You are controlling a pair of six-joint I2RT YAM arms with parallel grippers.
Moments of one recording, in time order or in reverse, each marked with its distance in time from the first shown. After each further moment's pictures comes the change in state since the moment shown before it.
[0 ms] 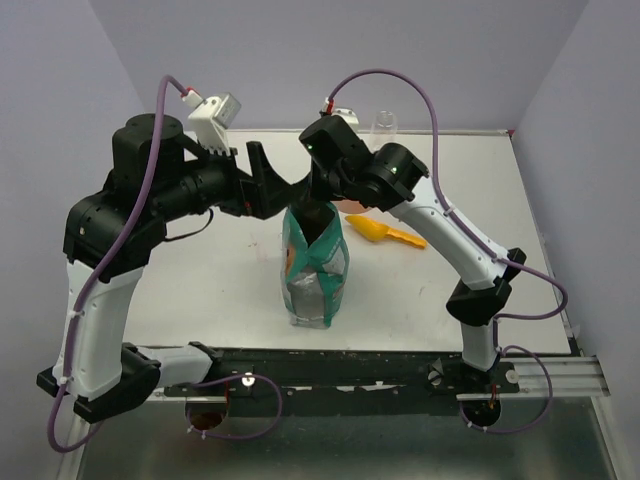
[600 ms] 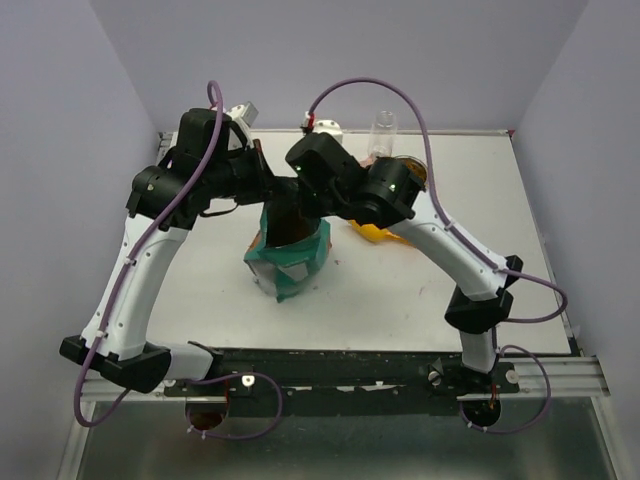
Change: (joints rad) left arm 0.083 0.040 -0.296 0.099 -0.070 -0.129; right arm 0.122 0.033 0.091 -0.041 0.030 -0.066
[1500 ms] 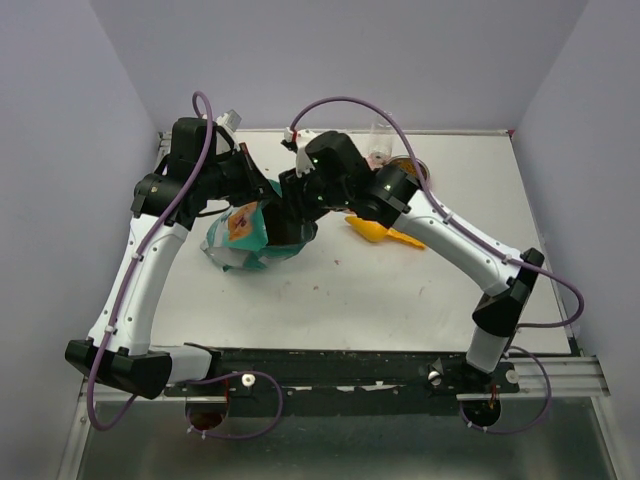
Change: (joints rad) left arm 0.126 -0.029 -0.212 0.159 0.116 -0.062; right arm -0.152 -0.217 -0.570 0.488 -0.537 -0.346
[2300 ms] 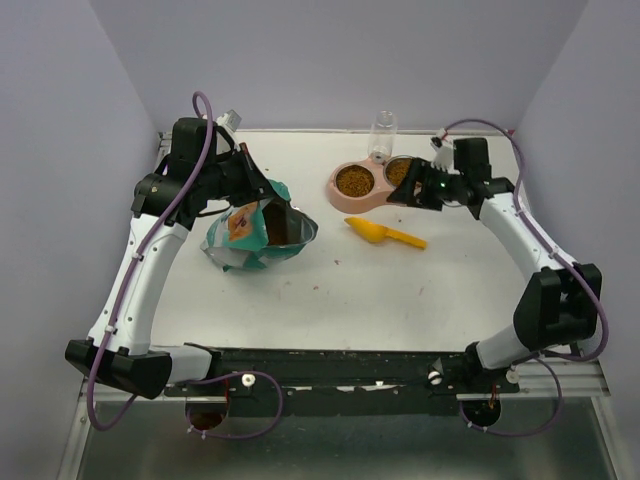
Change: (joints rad) left arm -0.001 0.000 0.000 0.000 -0.001 -0.005; right arm -0.855 -0.251 -0.799 0.296 -0.402 0.042
